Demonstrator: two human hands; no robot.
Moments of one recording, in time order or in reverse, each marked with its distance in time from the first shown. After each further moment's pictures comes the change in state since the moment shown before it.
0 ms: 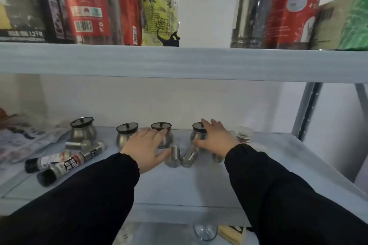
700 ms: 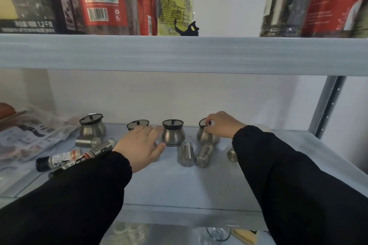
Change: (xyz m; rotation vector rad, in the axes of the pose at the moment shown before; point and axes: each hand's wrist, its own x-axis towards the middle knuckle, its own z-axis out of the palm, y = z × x) left_hand -0.013 -0.049 -0.002 -0.065 0.026 -0.018; right_hand 0.062 -0.005 -0.002 0.033 -0.135 -0.032
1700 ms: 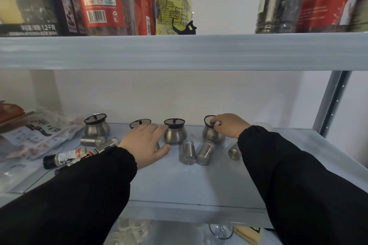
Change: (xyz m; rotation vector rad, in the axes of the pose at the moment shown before) left_hand 0.001 0.013 -0.007 0.063 -0.032 -0.014; right_hand -0.011 0.011 -0.003 -0.092 0.011 -0.034
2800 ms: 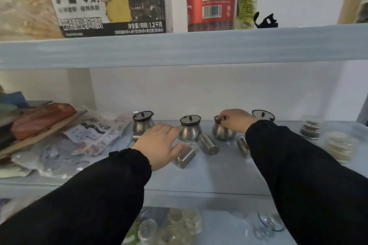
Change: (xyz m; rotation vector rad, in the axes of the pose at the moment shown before) left_hand -0.068 -0.130 -0.018 -0.080 -0.001 0.086; right_hand 0.040 -0.154 0.036 0.000 -0.017 0.065
